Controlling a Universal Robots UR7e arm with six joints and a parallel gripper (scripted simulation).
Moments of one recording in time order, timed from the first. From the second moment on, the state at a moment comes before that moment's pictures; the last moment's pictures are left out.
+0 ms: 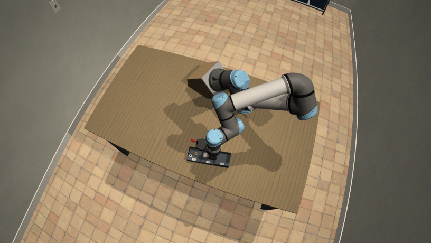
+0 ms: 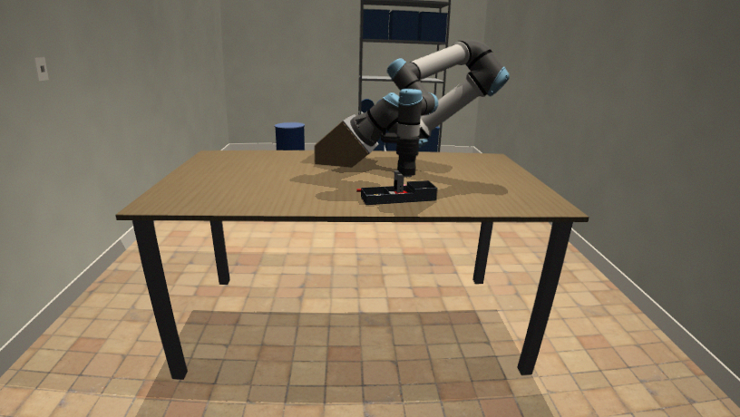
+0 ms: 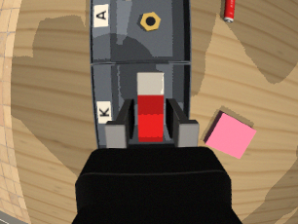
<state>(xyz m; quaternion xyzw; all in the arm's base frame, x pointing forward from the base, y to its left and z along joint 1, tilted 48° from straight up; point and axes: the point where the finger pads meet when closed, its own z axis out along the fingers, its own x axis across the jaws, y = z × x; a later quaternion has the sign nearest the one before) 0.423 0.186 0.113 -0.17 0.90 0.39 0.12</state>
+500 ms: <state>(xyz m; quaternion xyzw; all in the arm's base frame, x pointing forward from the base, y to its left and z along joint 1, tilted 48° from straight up) 0.422 0.173 0.124 -0.17 0.90 0.39 0.12</state>
